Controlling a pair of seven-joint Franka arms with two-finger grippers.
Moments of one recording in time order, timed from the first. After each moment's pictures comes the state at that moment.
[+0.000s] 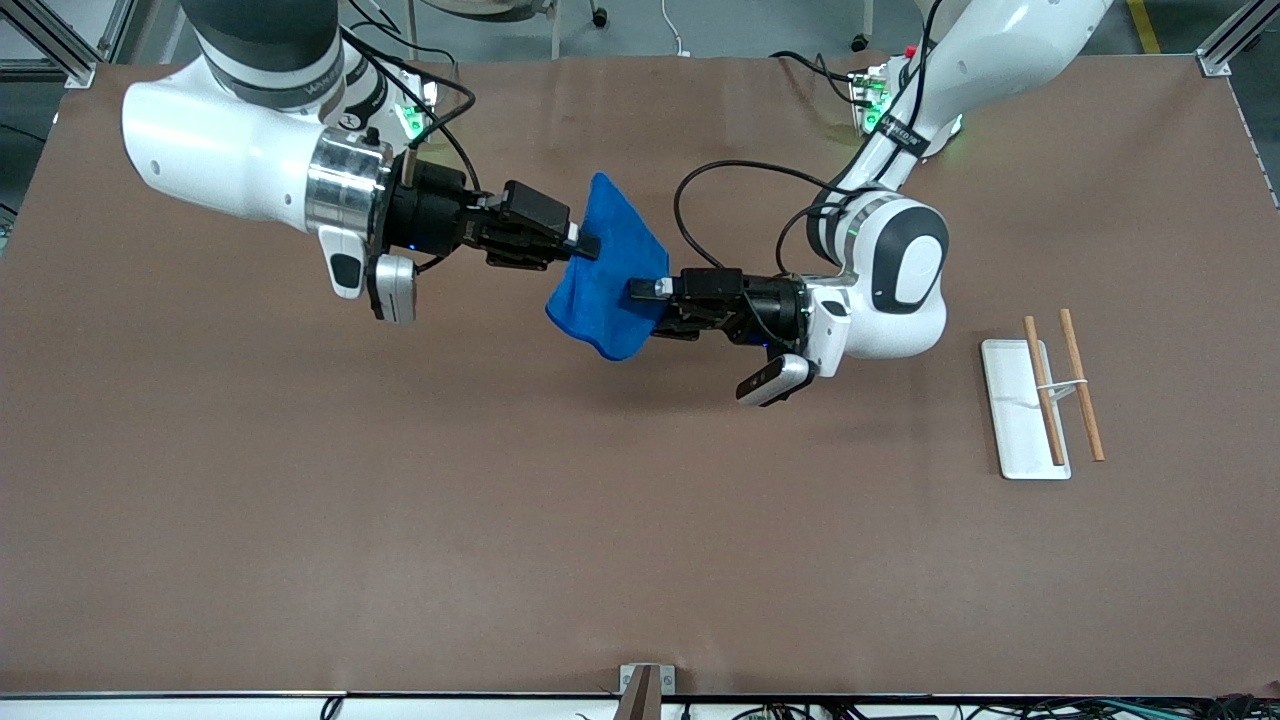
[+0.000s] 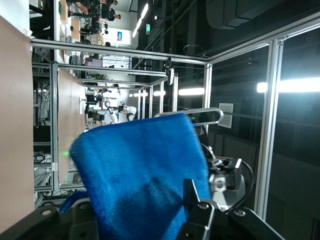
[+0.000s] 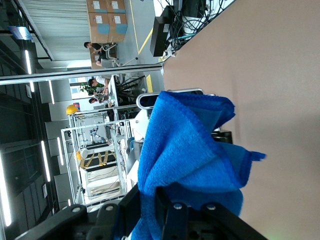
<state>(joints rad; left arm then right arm) -0.21 0.43 -0.30 -1.76 -2.04 1.87 0.74 0.56 0.13 -0.09 -1.69 1.31 2.19 0.05</state>
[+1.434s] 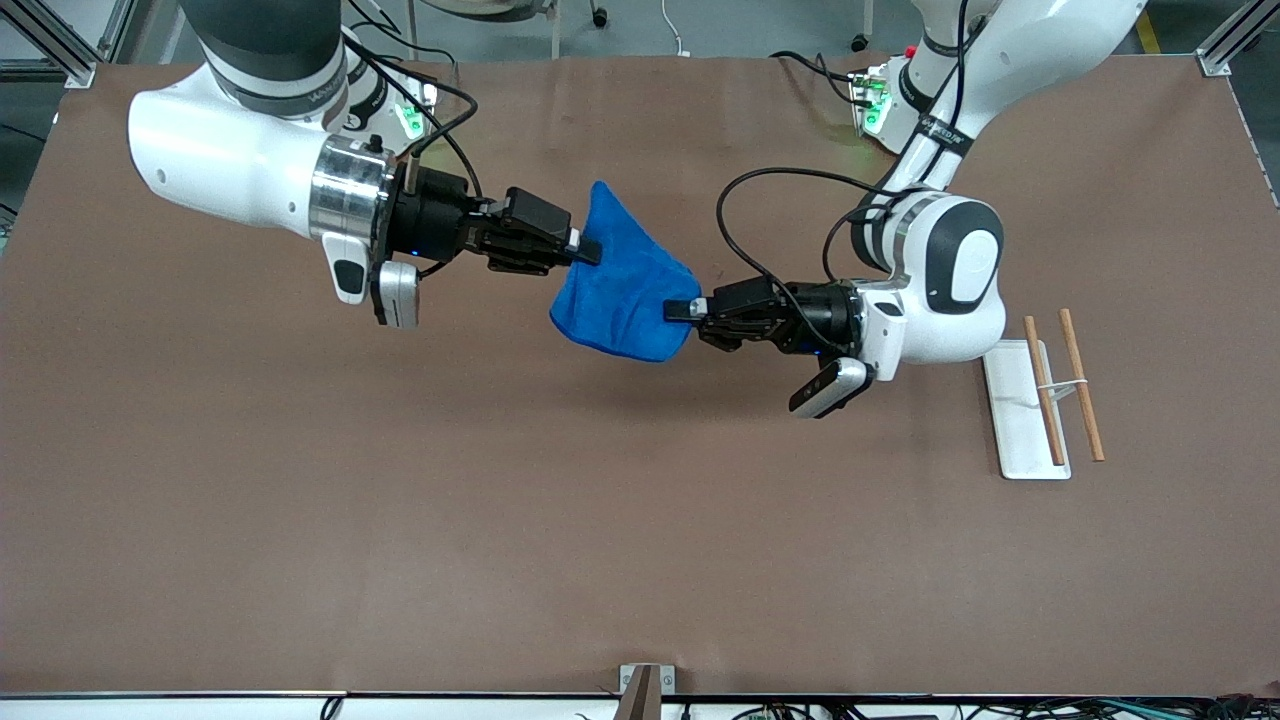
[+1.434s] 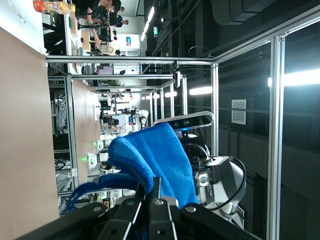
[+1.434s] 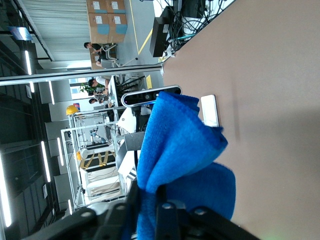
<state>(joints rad) -0.13 0.39 -0.30 -1.78 -1.93 1.87 0.75 0.56 0.13 -0.09 -1.69 1.31 2.19 0.05</state>
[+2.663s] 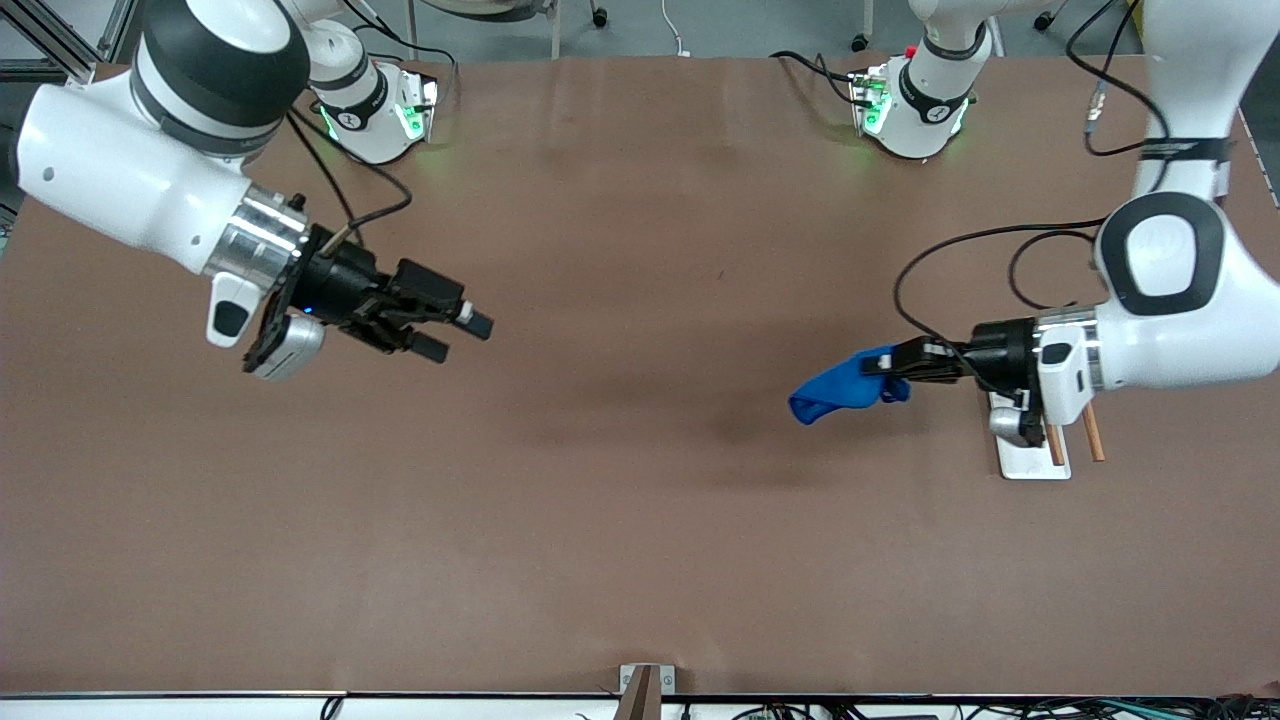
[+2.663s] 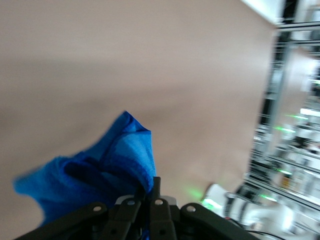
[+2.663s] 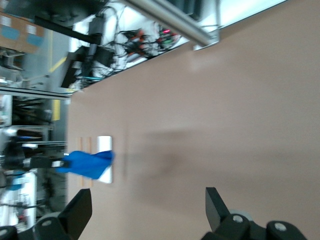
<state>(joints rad) 0.21 0.31 -0.30 -1.69 -0.68 1.79 0.15 0.41 0.13 -0.12 -1.71 0.76 2.17 0.05</state>
